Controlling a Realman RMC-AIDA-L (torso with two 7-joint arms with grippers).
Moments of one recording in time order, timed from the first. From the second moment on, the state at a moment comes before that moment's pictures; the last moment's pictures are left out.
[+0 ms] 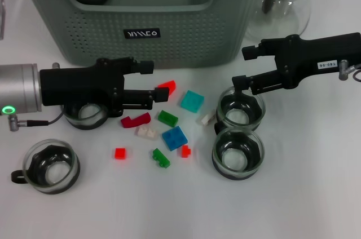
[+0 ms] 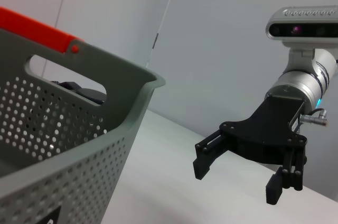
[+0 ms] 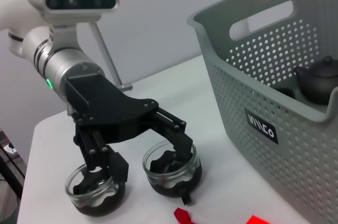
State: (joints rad) left arm -0.55 -2.11 0.50 0.64 2.15 1.71 -1.41; right arm 0.69 2.03 -0.81 -0.69 -2.10 -1.60 1.60
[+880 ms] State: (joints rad) left arm -0.54 -2.12 0.51 0.65 2.15 1.69 -1.43; right arm 0.69 2.04 -0.88 -0.77 -2.11 -1.74 1.47
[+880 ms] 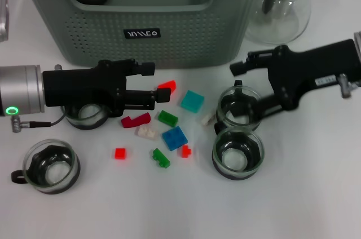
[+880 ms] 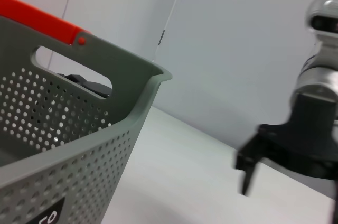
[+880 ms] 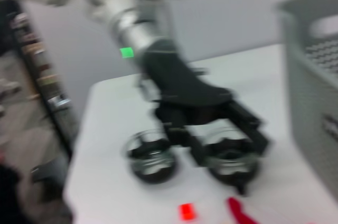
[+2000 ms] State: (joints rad) left arm -0.51 -2.16 0.50 0.64 2.12 1.63 -1.38; right arm 0.72 2.10 -1.37 -1.16 -2.35 -1.86 1.68
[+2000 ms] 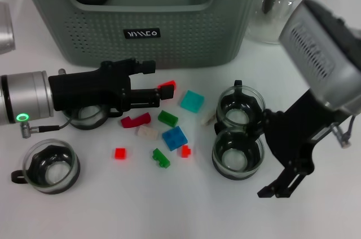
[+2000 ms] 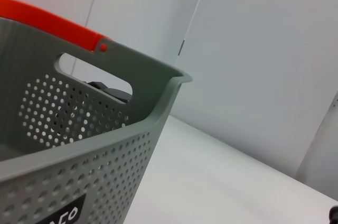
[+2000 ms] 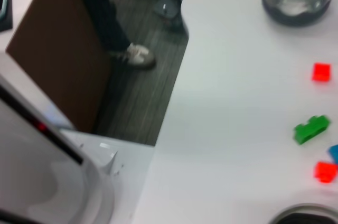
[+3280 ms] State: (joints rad) left arm -0.50 -2.16 0.48 0.64 2.11 1.63 -1.37; right arm 0.72 2.11 -1.64 -1.04 -2.34 -1.61 1.68
